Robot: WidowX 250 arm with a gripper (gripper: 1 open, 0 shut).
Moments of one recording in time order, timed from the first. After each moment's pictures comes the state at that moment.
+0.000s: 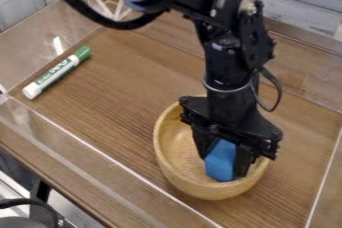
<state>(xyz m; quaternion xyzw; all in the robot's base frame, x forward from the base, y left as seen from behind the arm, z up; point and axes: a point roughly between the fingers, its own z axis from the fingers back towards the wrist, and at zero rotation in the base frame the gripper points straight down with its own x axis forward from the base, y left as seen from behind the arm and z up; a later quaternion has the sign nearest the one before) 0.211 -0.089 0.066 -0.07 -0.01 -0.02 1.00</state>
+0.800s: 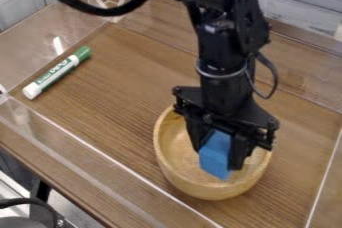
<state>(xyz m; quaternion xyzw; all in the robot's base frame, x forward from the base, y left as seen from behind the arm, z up) 0.209 -0.082 0.083 -0.08 -0.01 -0.02 1.00</state>
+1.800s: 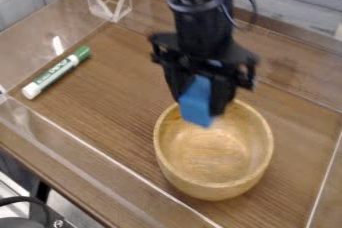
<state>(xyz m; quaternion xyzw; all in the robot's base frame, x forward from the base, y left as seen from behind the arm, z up) 0.220 -0.038 0.130 -0.07 -0.04 0.03 1.00</state>
